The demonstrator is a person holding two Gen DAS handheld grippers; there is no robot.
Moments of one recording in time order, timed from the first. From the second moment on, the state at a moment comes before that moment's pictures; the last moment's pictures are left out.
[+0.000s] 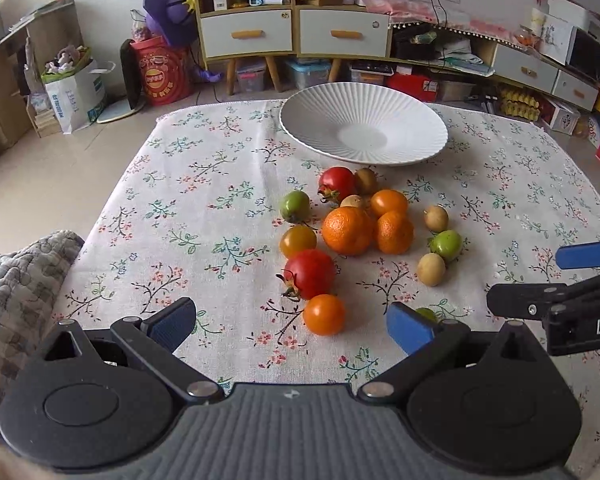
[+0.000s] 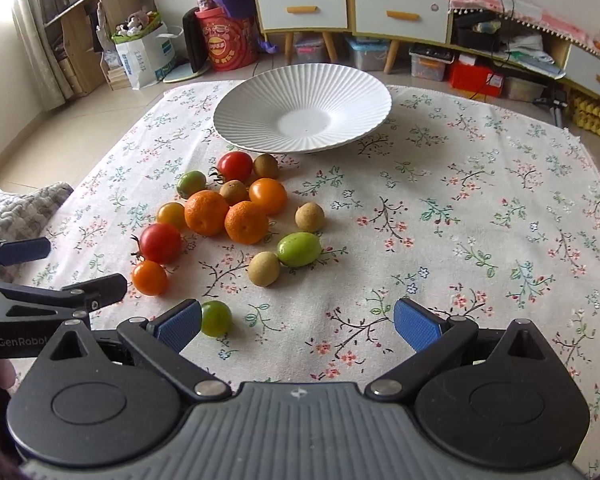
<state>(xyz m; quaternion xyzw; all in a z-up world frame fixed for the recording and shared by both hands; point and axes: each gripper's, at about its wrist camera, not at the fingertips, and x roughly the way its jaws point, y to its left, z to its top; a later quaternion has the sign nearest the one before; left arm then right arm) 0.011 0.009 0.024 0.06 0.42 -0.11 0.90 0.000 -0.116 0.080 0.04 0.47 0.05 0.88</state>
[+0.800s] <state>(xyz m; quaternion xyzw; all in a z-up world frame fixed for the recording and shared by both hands) 0.064 -0.005 0.007 0.10 0.36 -0.31 0.87 0.062 -0.114 0.059 0.03 0.43 0.22 0.87</state>
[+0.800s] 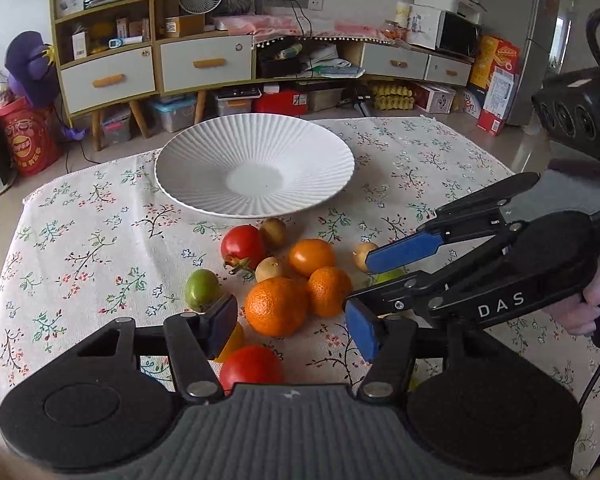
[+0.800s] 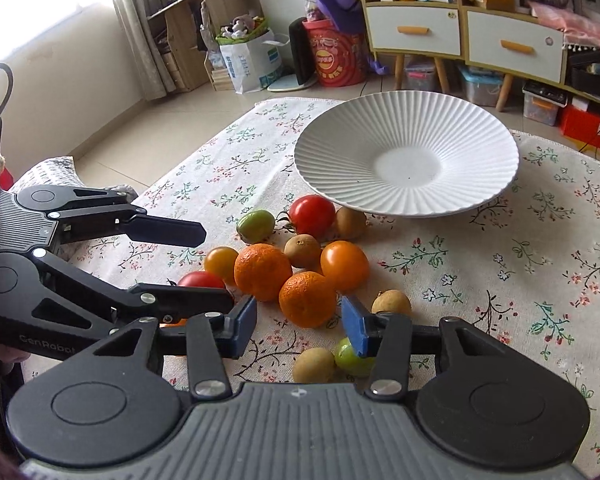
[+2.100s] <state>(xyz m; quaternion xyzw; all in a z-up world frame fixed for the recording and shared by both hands) 0.076 -0.024 -0.020 0.12 0.38 -0.31 0.86 0.062 -0.123 0.059 0.01 0.41 0.21 0.89</state>
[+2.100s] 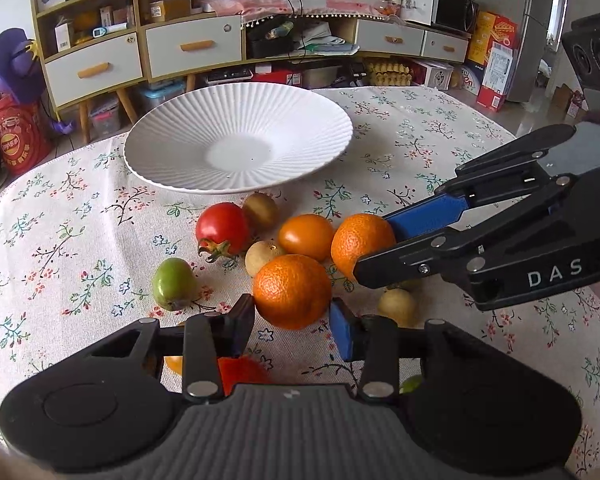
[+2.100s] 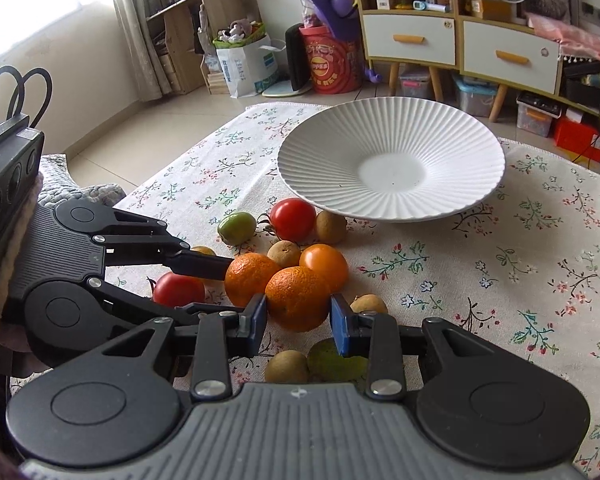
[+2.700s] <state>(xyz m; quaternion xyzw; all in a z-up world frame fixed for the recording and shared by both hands) 0.084 -0.037 0.013 0.11 0.36 -0.31 0.88 0.085 -0.136 0.078 0.05 0.38 0.17 0.91</state>
